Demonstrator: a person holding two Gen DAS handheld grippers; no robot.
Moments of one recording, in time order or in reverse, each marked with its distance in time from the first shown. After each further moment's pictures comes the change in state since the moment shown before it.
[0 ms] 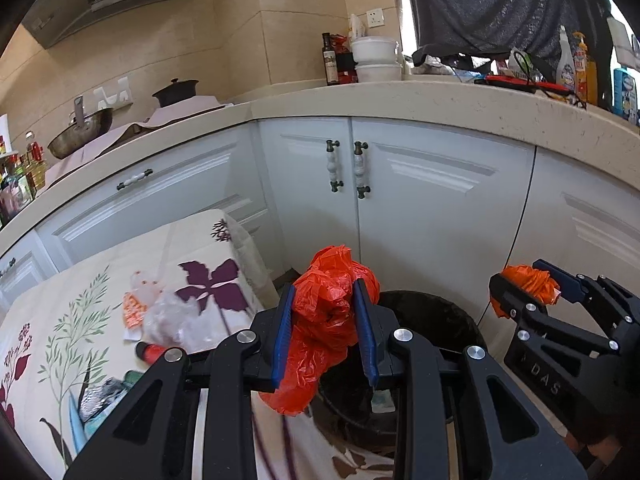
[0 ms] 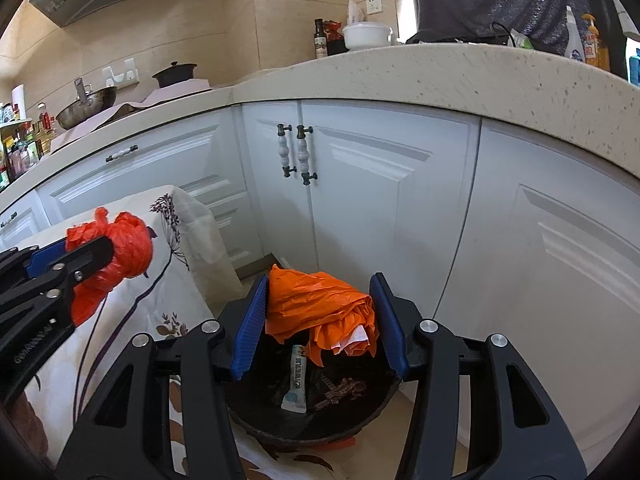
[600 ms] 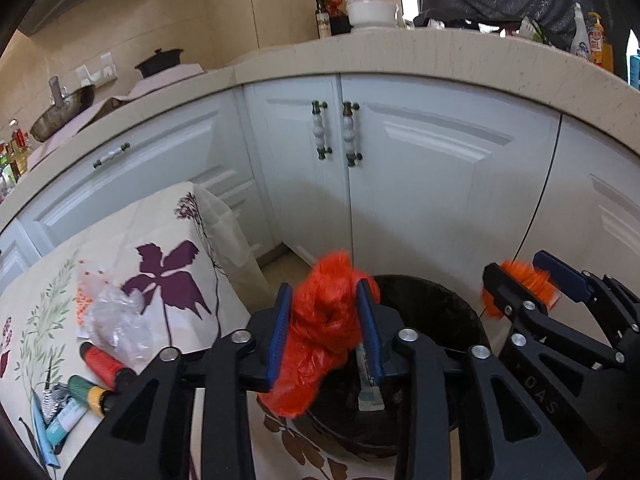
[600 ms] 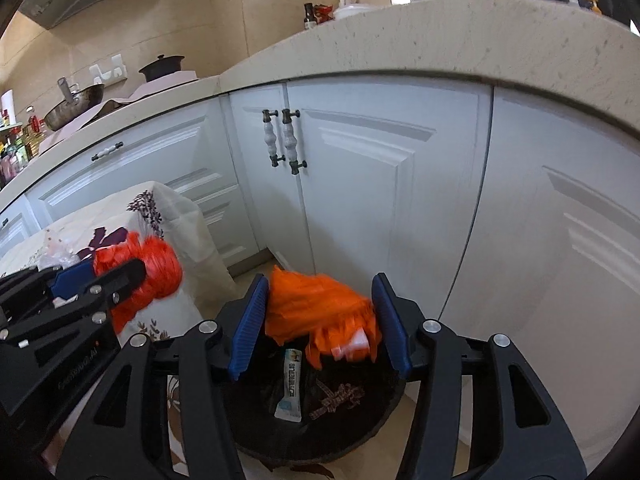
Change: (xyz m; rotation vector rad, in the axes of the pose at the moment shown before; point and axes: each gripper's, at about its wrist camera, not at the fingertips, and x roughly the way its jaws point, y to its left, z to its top) left arm 0.058 -0.021 0.002 -0.018 0.120 -0.008; right arm 0.046 -0.014 0.000 0.037 0.043 0.003
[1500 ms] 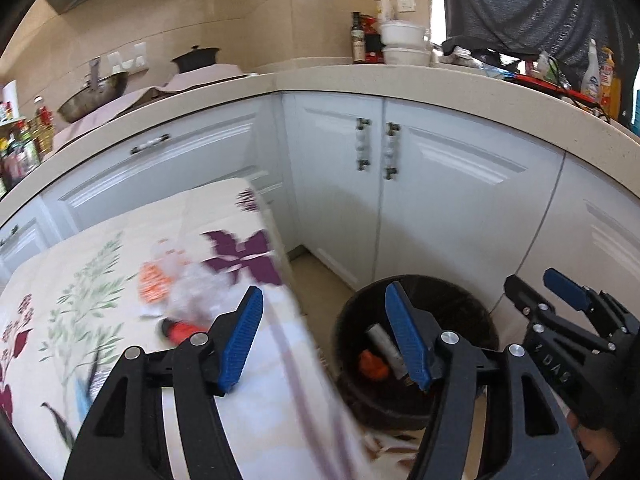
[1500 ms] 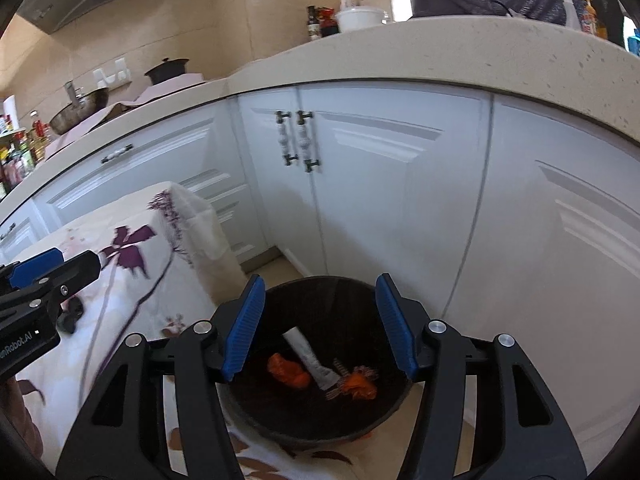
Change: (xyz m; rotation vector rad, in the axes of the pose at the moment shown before) left arm -0.056 0.071 -0.016 -0.079 -0.037 0.022; right arm -0.038 0.037 -0.008 0.000 -0.005 0.023
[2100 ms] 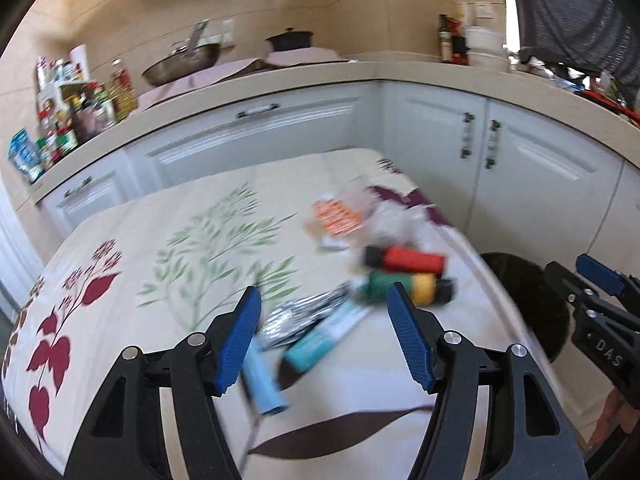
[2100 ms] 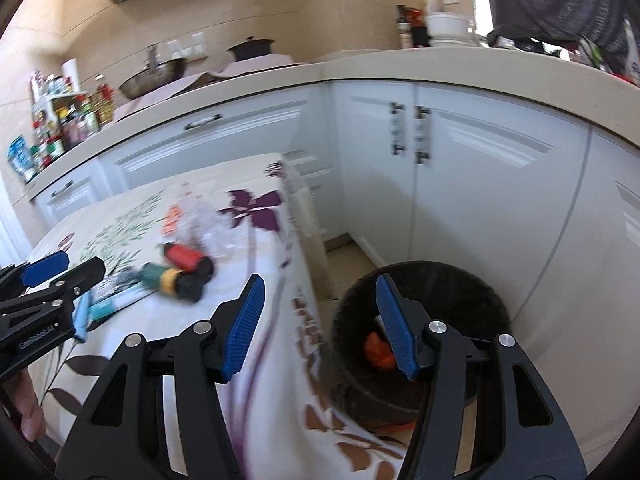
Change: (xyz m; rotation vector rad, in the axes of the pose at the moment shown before) left arm -0.046 0.122 -0.057 -0.100 0.034 0.204; right arm -0.031 0.114 -0.027 -0.128 0.033 0.182
